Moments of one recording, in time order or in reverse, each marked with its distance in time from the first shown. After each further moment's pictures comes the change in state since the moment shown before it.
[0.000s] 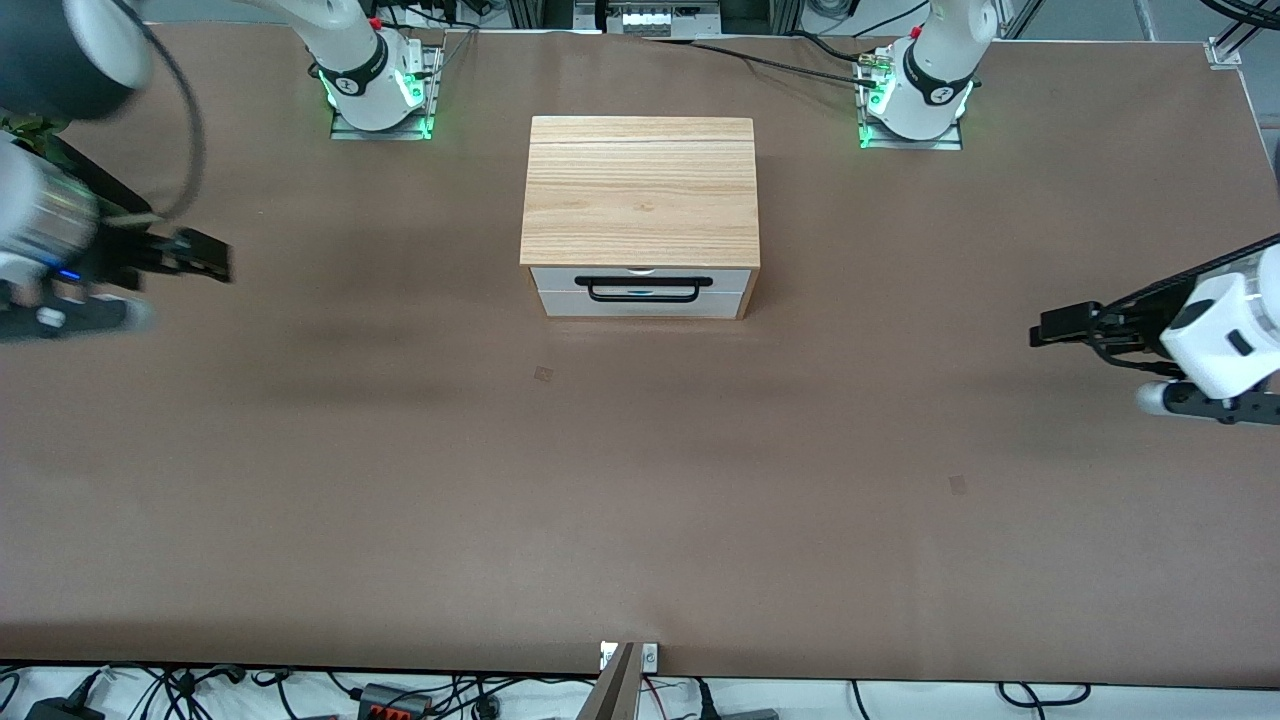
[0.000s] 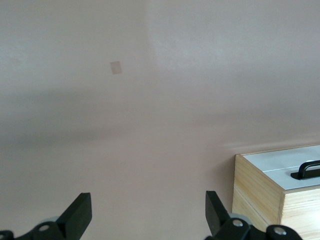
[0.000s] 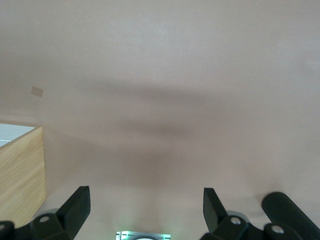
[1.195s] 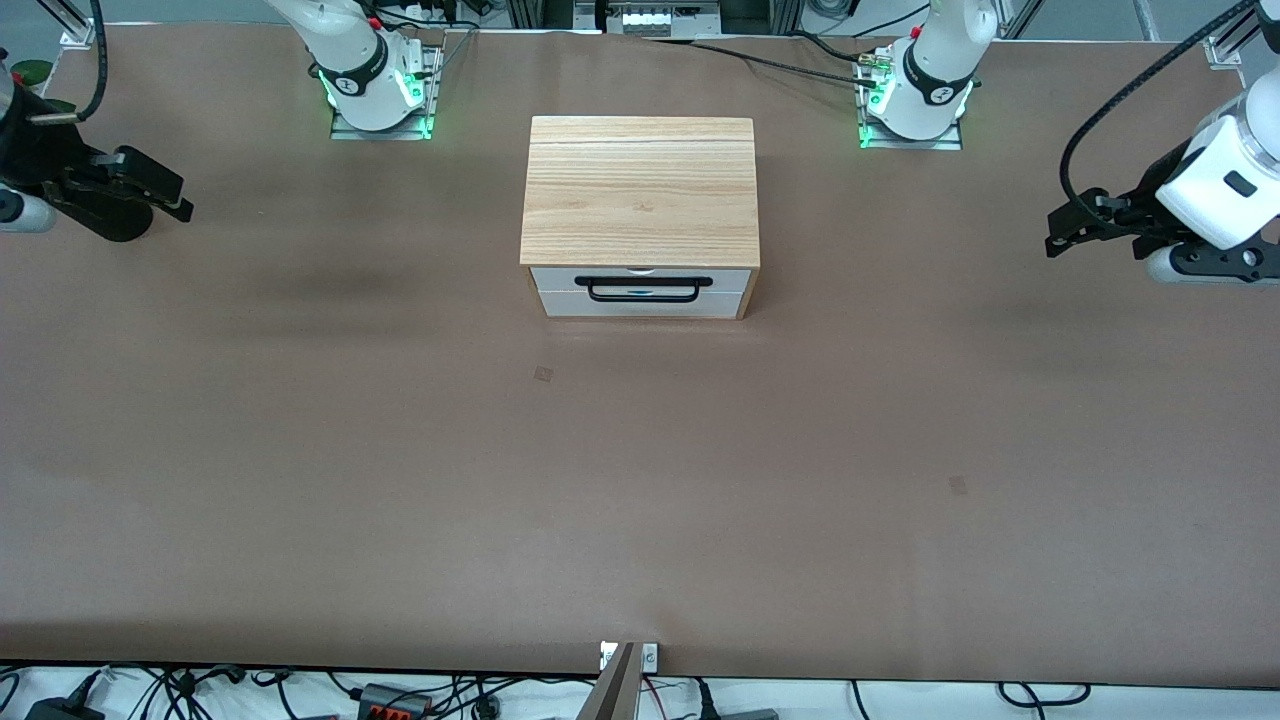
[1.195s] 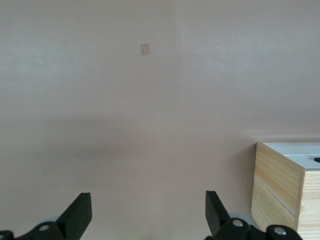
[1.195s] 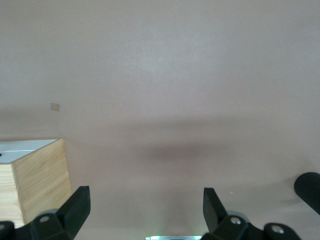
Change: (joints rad) left arm -0.122 -0.373 0.116 -0.391 0.057 0.089 -0.052; right arm -0.476 -0.318 0.487 -0.367 0.000 0.166 0.173
